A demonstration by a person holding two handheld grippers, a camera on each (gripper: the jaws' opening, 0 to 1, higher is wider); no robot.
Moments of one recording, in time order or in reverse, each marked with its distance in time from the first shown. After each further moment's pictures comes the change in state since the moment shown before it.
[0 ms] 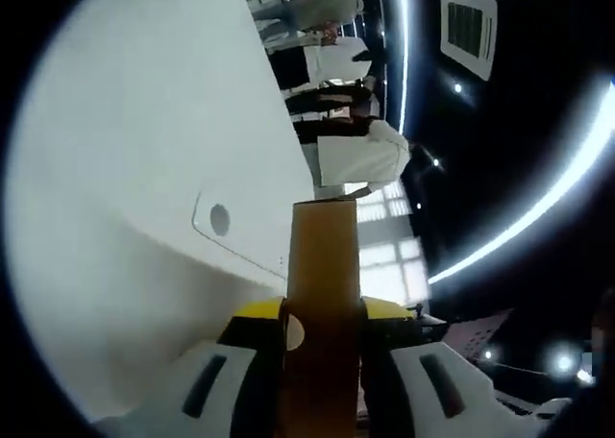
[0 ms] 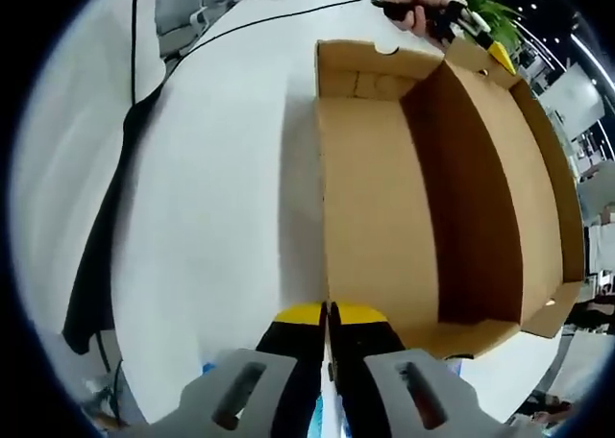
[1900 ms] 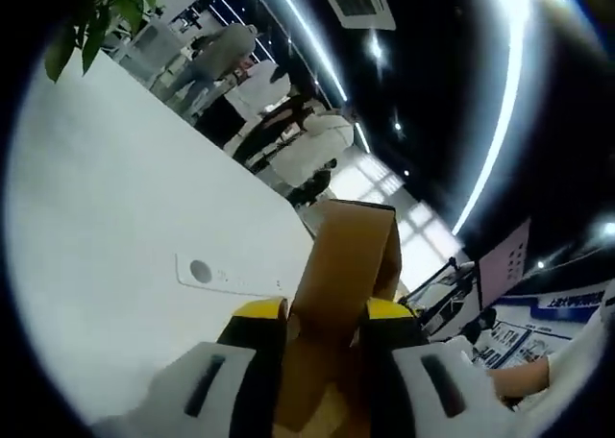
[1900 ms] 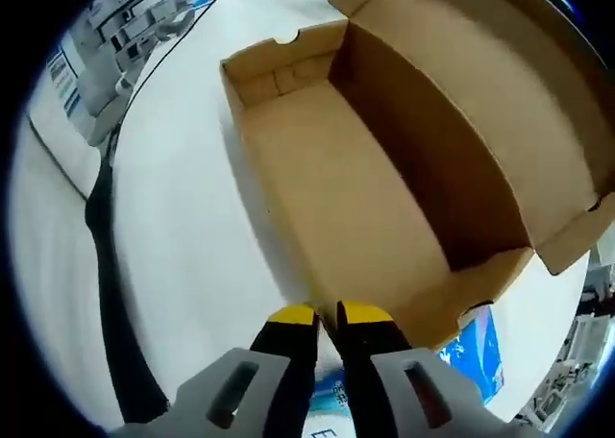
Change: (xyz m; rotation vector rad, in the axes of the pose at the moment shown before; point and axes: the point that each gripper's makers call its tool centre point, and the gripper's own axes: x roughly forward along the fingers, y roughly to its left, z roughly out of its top) left arm -0.031 -0.051 -0.023 0.497 -0.096 0.017; right arm 0.003 -0.008 -0.002 0.437 0.052 -0.021
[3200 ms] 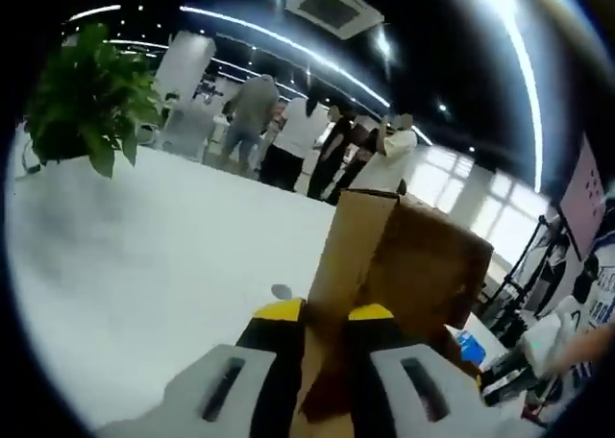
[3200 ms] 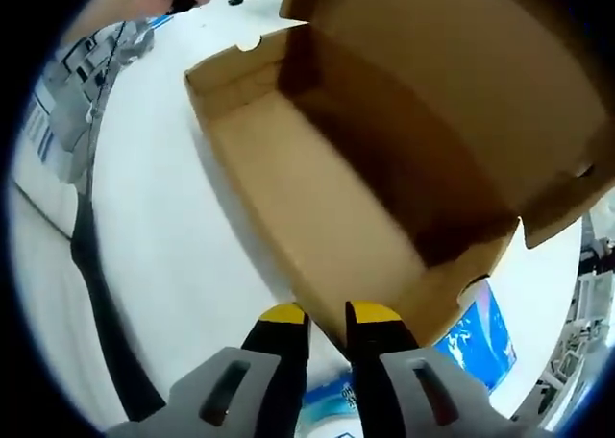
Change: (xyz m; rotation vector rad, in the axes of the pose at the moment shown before) left arm -0.021 0.016 -0.007 0.386 -0.105 0.499; right arm 0.006 -0.005 0.000 0.130 0.002 -0.058
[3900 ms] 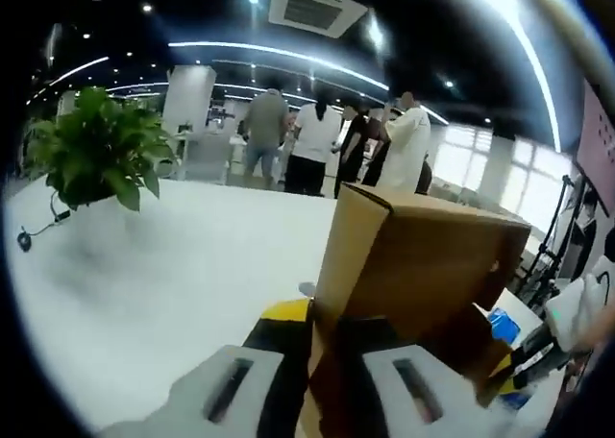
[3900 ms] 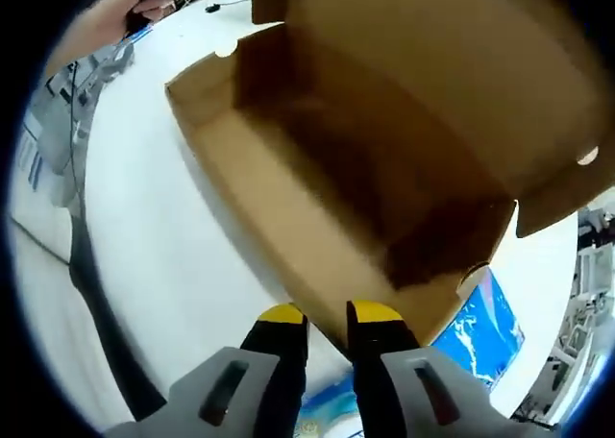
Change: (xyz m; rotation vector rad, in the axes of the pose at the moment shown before) left arm -0.023 -0.010 -0.007 0.132 -0.030 0.086; right arm 0.000 0.001 -0.002 0.093 0.014 -0.031
